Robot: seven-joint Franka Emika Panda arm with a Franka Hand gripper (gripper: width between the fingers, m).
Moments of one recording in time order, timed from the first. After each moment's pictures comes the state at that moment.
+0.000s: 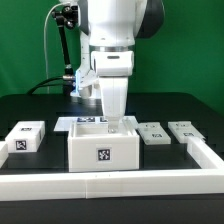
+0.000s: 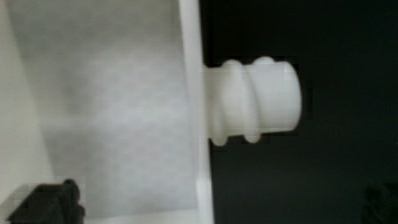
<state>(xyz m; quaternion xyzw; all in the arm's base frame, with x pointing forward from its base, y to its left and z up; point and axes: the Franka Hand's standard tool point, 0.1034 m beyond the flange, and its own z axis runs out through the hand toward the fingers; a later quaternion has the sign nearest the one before) 0.439 0.004 0.033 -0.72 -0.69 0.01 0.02</state>
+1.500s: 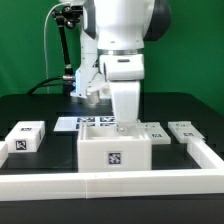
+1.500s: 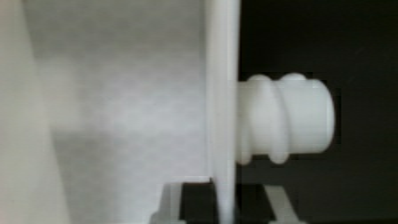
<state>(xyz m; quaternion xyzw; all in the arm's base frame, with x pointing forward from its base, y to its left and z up) 0.481 0.045 0.029 -0.72 -0.69 -0.01 0.01</state>
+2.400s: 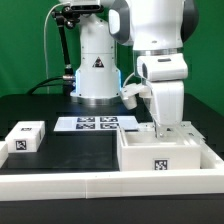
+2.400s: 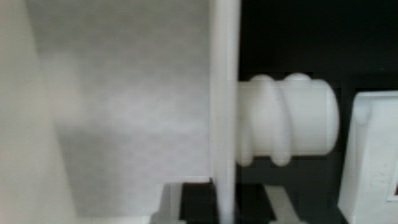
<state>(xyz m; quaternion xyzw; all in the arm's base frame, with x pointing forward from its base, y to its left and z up) 0.512 0.097 0.030 -0.72 -0.69 -0.03 0.01</state>
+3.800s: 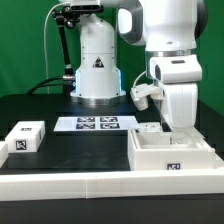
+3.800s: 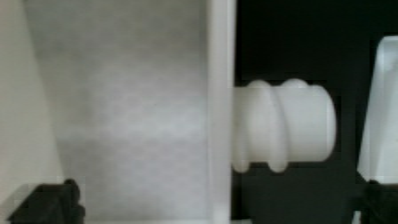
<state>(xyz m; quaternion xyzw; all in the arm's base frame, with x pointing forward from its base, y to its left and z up) 0.515 0.110 0.029 -0.72 -0.69 -0.03 0.01</state>
